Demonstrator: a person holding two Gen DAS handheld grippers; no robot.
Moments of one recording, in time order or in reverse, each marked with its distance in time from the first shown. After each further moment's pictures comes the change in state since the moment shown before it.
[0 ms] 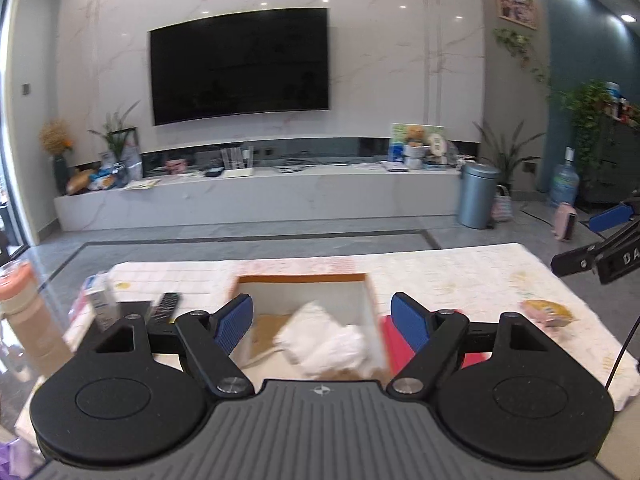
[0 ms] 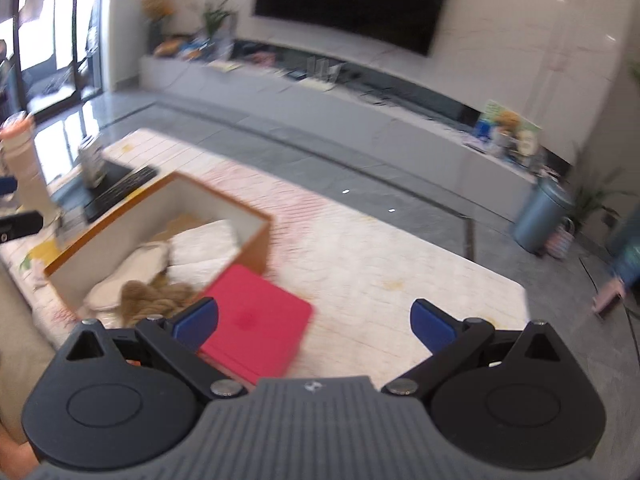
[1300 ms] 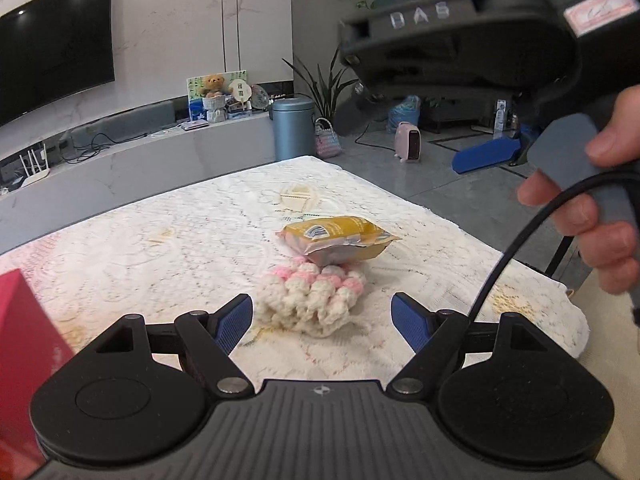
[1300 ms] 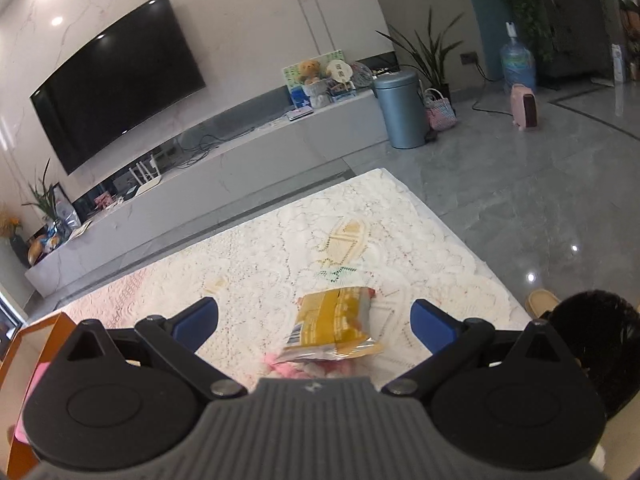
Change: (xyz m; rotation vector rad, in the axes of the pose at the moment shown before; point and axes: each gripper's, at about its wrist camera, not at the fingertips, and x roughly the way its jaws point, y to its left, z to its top) left arm 0.187 -0.298 -0.126 0.244 0.069 -0.433; right arm 0.106 -0.206 -0.165 0.698 -0.162 -0.145
